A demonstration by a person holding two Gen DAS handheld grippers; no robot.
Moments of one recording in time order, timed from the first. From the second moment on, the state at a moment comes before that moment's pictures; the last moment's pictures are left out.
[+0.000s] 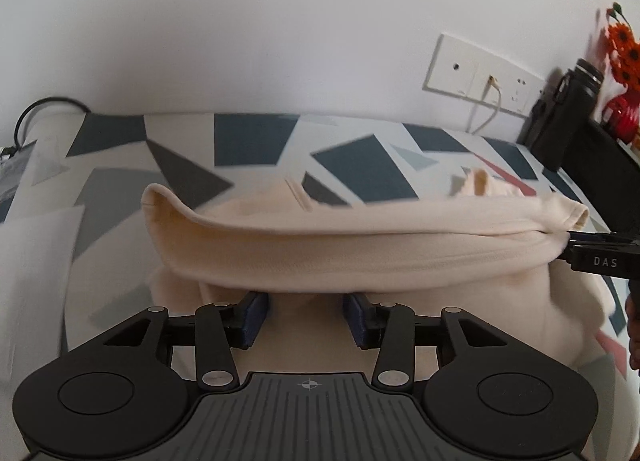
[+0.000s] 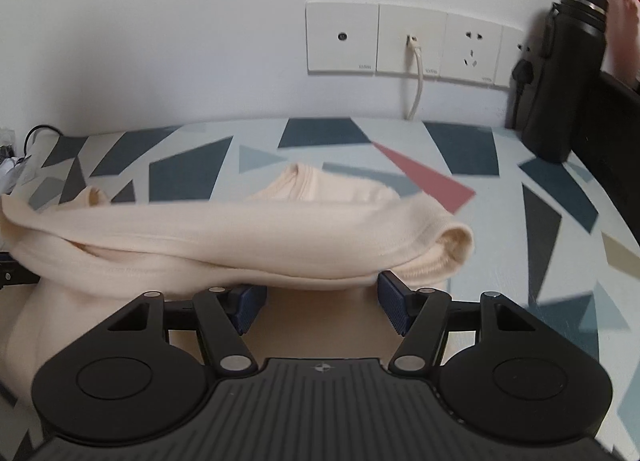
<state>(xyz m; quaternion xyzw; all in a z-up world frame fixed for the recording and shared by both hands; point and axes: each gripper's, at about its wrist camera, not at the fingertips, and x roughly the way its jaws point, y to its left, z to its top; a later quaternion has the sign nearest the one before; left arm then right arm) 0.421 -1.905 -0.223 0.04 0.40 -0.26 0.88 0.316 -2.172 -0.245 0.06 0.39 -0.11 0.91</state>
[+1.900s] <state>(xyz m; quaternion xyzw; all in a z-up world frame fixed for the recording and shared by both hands) 0.431 -1.854 -0.249 -0.03 0.49 -0.22 0.84 0.311 -2.231 -0.267 0.20 0.41 -0.12 0.88</state>
